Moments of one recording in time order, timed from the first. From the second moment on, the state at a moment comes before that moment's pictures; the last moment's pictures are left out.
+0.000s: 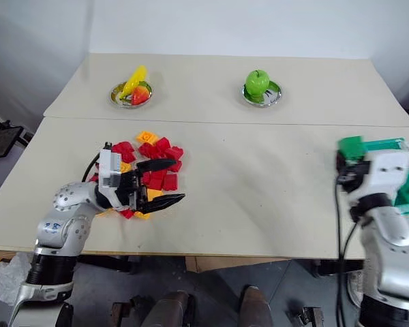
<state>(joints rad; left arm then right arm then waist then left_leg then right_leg) -0.41 0.46 0.04 -0.06 -0.50 0.21 -1.08 -0.09 -0.52 -0.58 -0.33 0.29 0.41 0.26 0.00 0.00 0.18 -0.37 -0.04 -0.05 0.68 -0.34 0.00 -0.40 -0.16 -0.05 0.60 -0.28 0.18</state>
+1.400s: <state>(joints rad) -0.12 0.69 0.24 -0.06 -0.44 0.12 -1.05 -0.01 -0.75 -0.39 -0.13 0.55 0.11 1.16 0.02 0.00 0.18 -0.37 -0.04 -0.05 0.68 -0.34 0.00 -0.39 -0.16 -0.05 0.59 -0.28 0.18</state>
